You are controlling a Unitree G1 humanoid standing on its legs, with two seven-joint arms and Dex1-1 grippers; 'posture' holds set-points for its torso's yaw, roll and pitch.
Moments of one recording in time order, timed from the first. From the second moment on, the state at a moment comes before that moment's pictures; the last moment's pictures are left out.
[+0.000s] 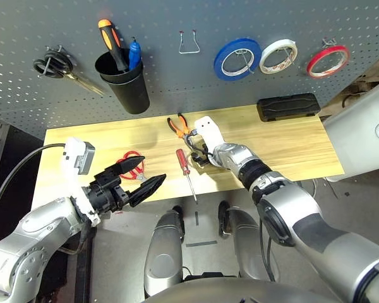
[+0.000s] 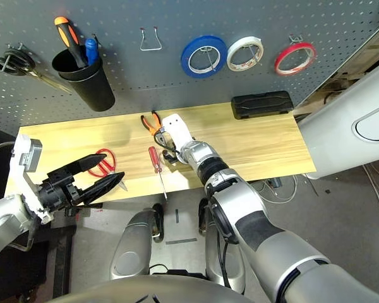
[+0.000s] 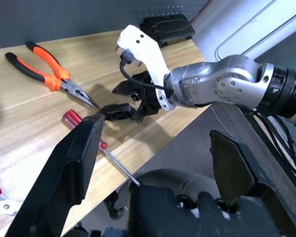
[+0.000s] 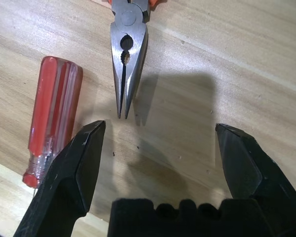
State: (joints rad) left arm 0.25 0.68 0.35 -0.70 -0.87 0.74 -0.59; right arm -0.94 0.13 0.14 1.19 -0.01 0.40 0.23
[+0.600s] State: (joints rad) left arm 0.22 0.68 0.33 -0.72 -0.88 0.75 -0.54; right arm -0.96 0.13 0.14 1.24 -0.02 0.40 0.26
